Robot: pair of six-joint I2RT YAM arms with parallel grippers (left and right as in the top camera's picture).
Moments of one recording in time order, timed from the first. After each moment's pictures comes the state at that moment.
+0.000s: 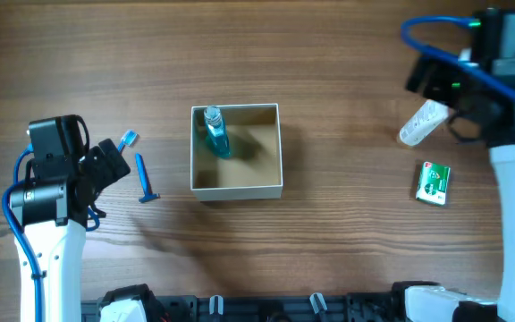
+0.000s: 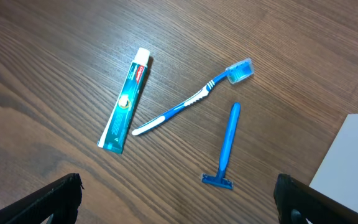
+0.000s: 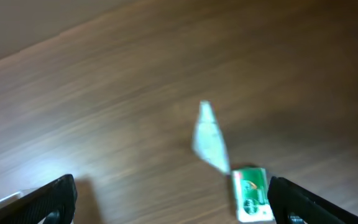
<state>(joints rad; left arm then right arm) 0.18 1.09 1.01 -0.99 -0.21 -0.34 -0.03 1.43 1.70 -1.20 0.16 0.34</state>
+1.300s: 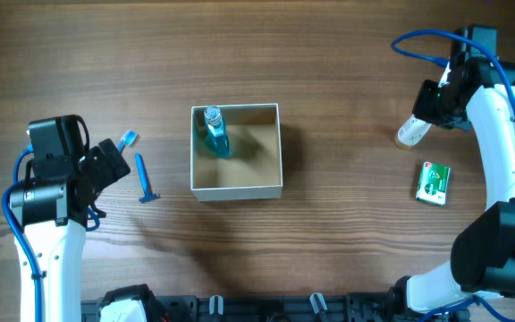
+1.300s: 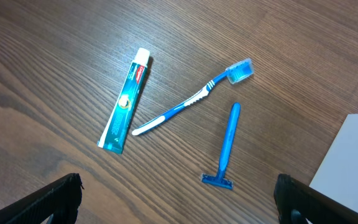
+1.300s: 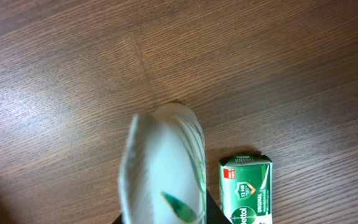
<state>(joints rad) 0.18 1.09 1.01 -0.99 -0.21 -0.34 -0.15 1.72 1.47 -1.05 0.09 0.21</state>
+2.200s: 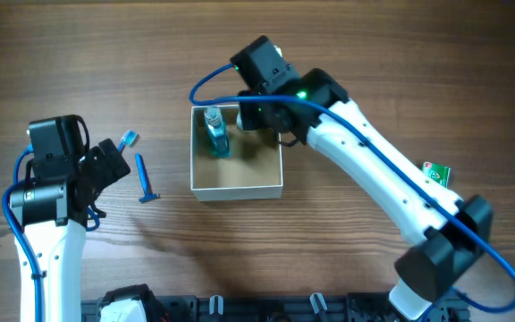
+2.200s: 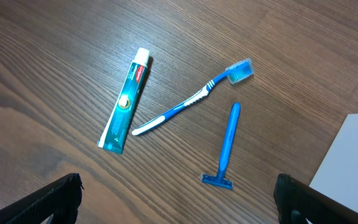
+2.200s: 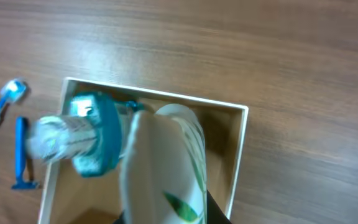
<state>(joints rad) 0.18 1.09 1.01 -0.99 -0.21 -0.34 0.70 1.85 1.76 -0.99 0.13 0.48</state>
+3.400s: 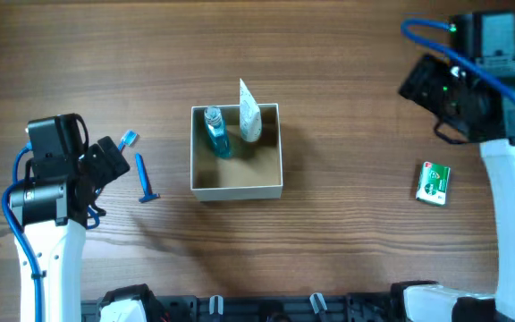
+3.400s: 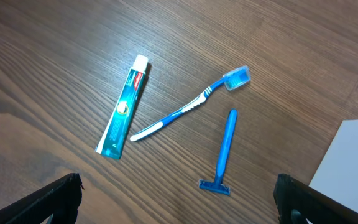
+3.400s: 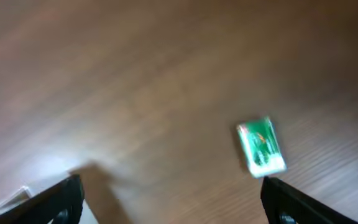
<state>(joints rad) 0.18 1.09 1.01 -0.97 -0.21 -0.34 0.06 1.46 1.72 -1.35 0.22 0.61</state>
